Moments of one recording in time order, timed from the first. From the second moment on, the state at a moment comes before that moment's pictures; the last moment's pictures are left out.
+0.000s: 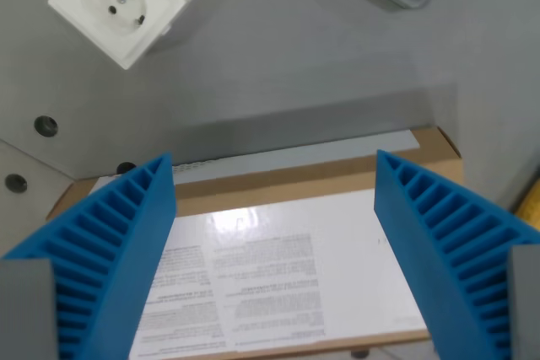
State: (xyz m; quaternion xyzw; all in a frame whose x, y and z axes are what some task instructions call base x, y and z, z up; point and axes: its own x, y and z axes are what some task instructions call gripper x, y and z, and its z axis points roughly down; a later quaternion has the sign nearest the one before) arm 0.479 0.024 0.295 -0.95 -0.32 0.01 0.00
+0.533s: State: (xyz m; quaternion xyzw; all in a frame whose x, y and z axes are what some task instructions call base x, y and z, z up) arm 0.474 0.056 0.257 -0.91 -0.41 0.00 0.00
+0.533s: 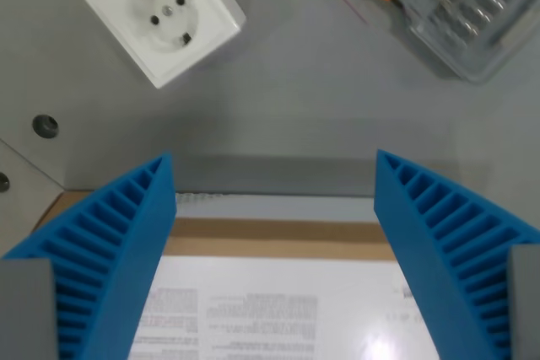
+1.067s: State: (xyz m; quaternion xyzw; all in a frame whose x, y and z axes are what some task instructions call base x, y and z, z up) arm 0.470 0.084 0.220 -0.87 -0.50 0.00 0.00
